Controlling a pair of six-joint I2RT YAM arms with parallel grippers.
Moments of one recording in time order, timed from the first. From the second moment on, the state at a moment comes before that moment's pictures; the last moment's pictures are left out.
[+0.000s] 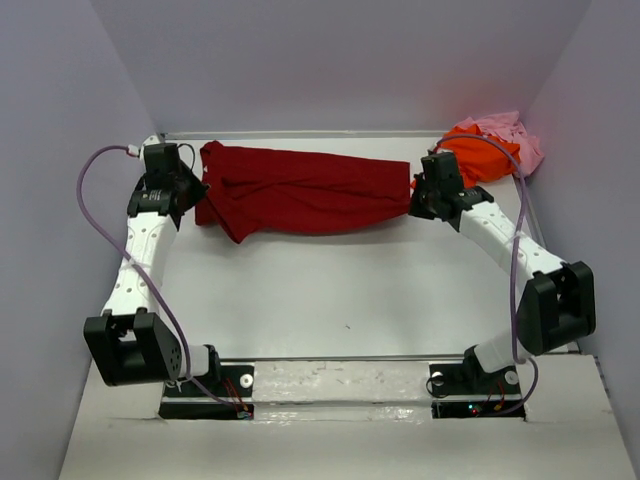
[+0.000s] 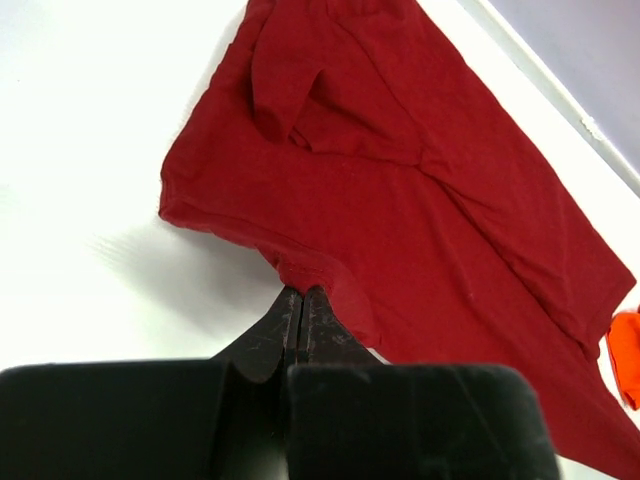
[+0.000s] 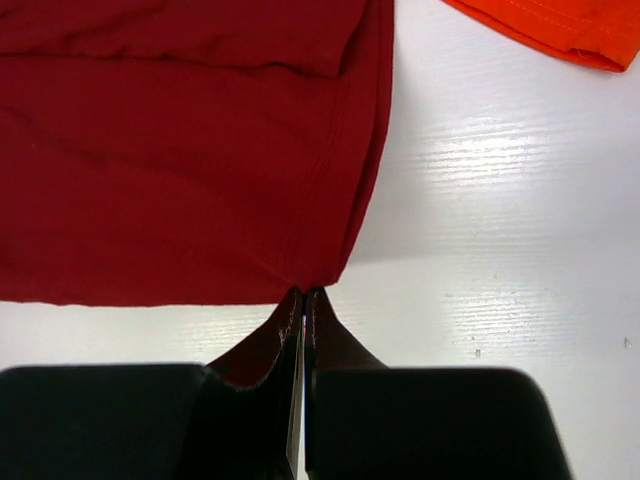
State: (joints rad) left arm 0.05 1.31 1.23 -0.55 -0.07 -0.62; right arm 0.32 1.48 1.20 -0.49 0.17 0.45
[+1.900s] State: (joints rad) left arm 0.05 2.19 1.90 -0.50 0.05 -0.66; right arm 0.24 2.29 1.88 -0.57 0.33 0.39
